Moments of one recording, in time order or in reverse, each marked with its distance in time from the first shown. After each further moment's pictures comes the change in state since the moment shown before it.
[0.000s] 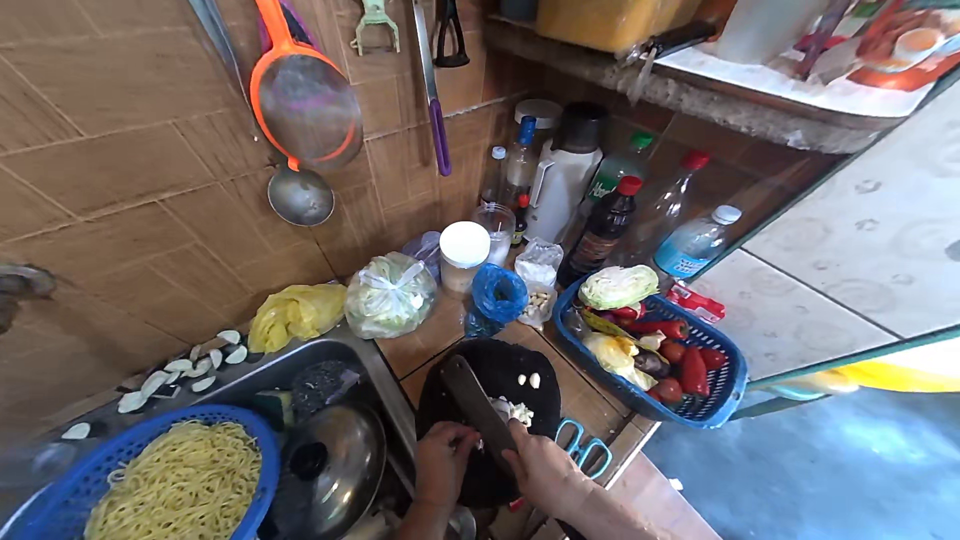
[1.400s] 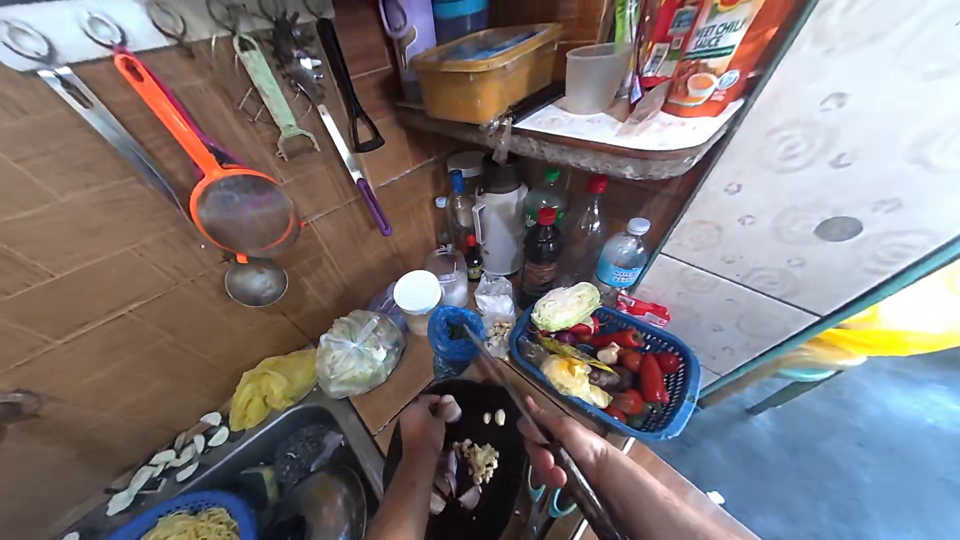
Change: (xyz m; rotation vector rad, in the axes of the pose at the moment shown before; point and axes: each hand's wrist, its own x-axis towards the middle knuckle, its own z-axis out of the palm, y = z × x) left_hand 0.111 0.066 0.015 0.372 -0.129 -0.198; right_hand 0.007 0.116 -0.057 1.562 -0.395 -0.373
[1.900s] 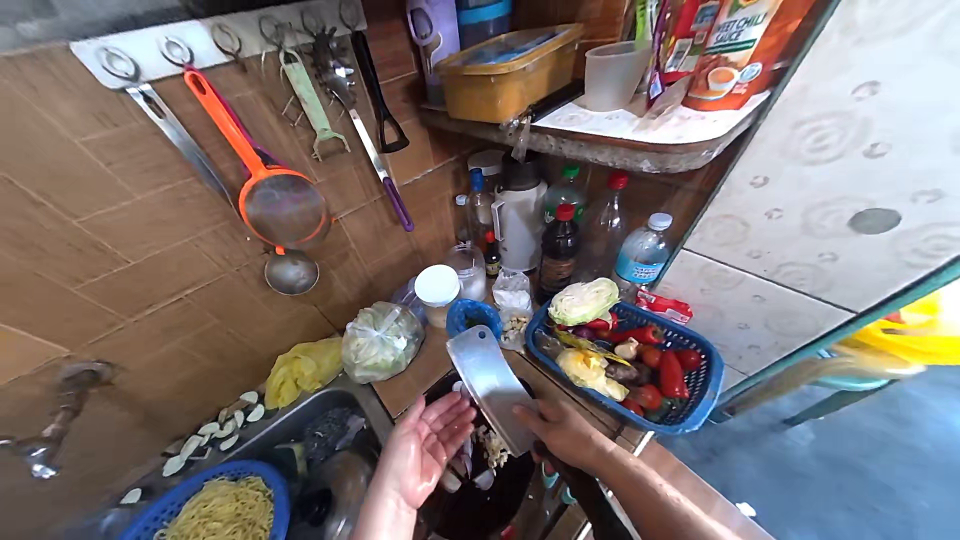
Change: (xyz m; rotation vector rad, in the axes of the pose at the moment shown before) left_hand -0.111 0.023 -0.073 -1.456 -0.223 -0.218; right_hand 0.007 0.002 0.033 -0.891 0.419 -0.080
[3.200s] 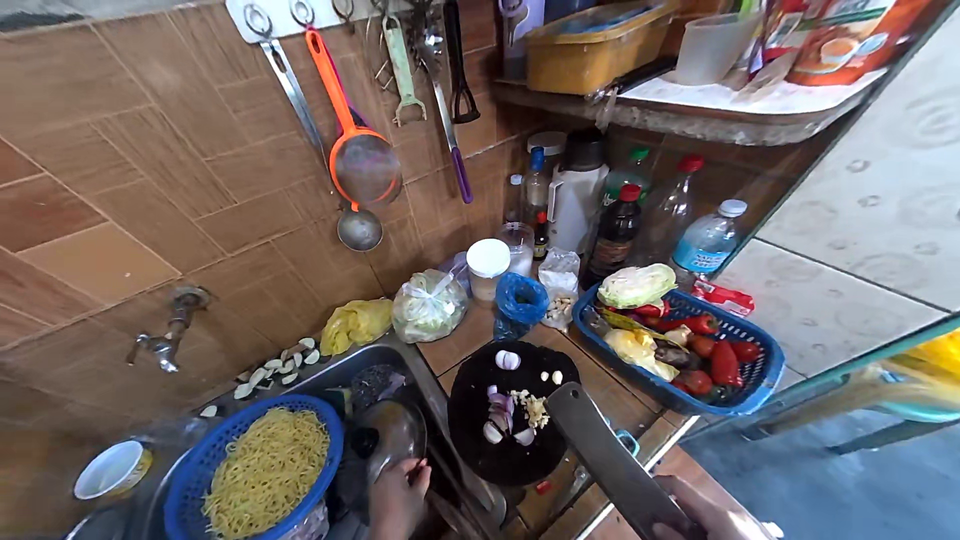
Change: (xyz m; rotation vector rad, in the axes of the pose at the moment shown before) left_hand -0.039 -0.069 -0.182 1.457 0.401 0.100; right_hand -0.145 0.085 0.022 -0.413 0.153 -0.188
